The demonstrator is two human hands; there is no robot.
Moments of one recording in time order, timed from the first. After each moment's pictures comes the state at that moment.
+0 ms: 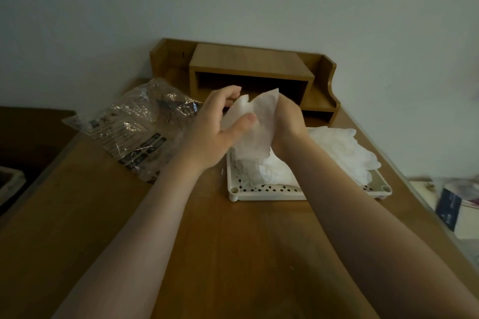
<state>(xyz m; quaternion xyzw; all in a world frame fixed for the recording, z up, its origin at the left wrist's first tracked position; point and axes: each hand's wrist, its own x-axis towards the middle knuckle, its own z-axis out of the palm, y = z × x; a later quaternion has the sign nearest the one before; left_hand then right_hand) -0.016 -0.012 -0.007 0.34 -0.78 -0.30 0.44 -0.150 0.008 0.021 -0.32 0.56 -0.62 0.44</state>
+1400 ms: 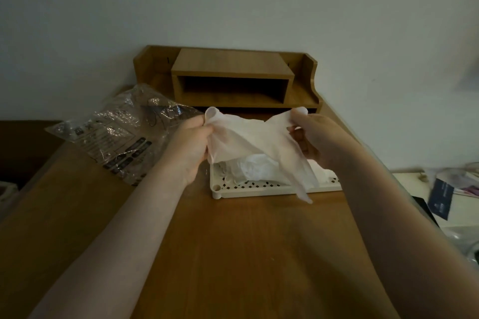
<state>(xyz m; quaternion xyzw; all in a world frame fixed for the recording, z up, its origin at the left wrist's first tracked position) -0.034 0.018 0.003 0.47 -0.50 -0.59 0.43 -0.228 0.065 0.025 -0.36 0.71 -0.45 0.41</state>
